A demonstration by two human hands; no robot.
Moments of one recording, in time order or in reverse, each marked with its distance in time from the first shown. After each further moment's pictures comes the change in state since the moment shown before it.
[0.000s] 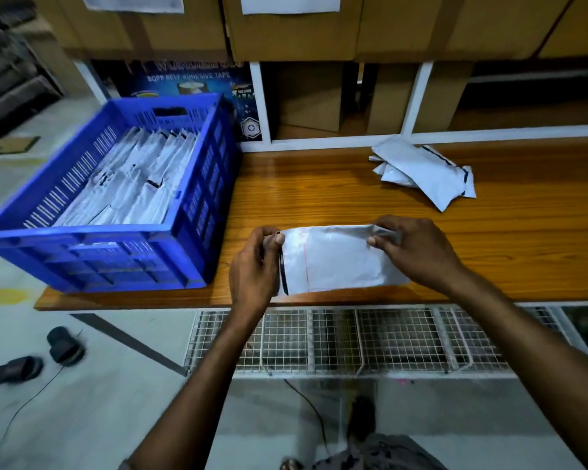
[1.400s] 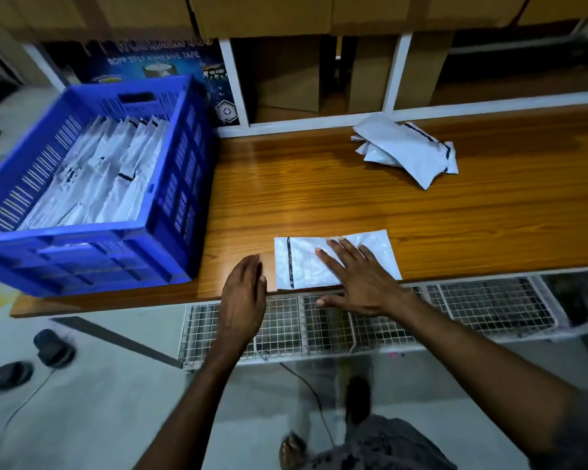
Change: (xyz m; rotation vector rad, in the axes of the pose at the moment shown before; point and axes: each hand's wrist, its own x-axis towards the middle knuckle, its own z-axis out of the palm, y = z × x) left_hand -0.047 -0.082 0.015 0.332 -0.334 0.094; right_hand -0.042 0.023 0.107 -0.356 -0.567 -0.097
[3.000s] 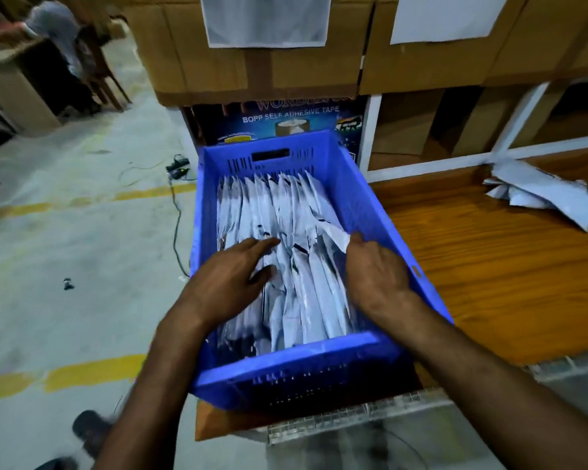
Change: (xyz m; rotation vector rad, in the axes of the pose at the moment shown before) left_hand 0.207 -0.253 -0.346 0.198 -0.352 0.373; right_hand 0.268 -0.365 -0.189 0.025 0.156 0.672
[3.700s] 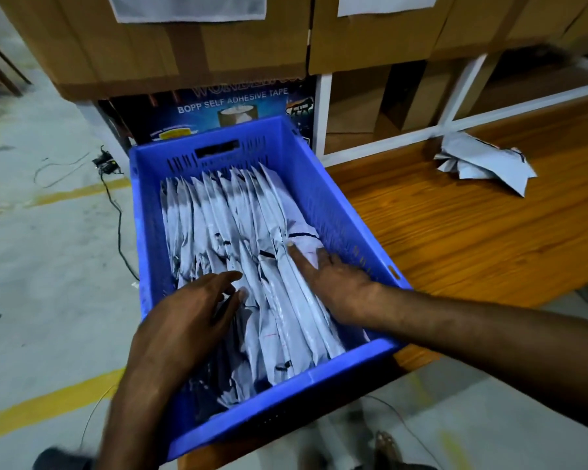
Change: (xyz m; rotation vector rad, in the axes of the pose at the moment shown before) left_hand -0.003 0.002 -0.002 -0.053 -0.060 -0.095; right_hand 0.031 0.008 0.046 -0.194 -0.277 -0.277
